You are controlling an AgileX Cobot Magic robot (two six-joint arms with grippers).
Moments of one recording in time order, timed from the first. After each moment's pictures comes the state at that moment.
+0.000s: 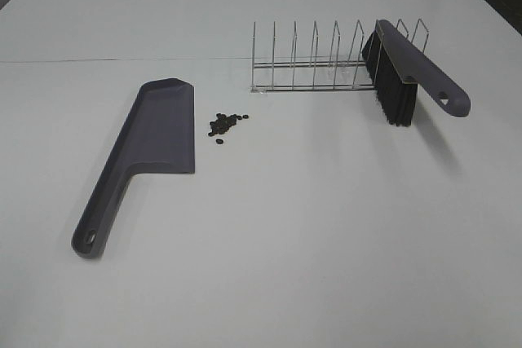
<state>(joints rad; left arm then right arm) -0.05 0.00 -0.50 0.01 1.06 -0.01 -0.02 -0.01 -0.51 0.06 1.06 -0.07</state>
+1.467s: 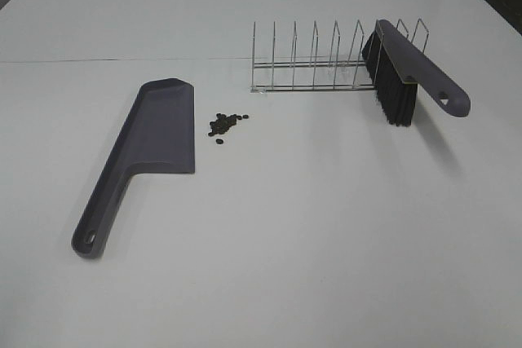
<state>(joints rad) -0.05 0.00 -0.50 0.01 1.06 -0.01 -0.02 -0.01 -0.51 0.06 1.06 -0.07</state>
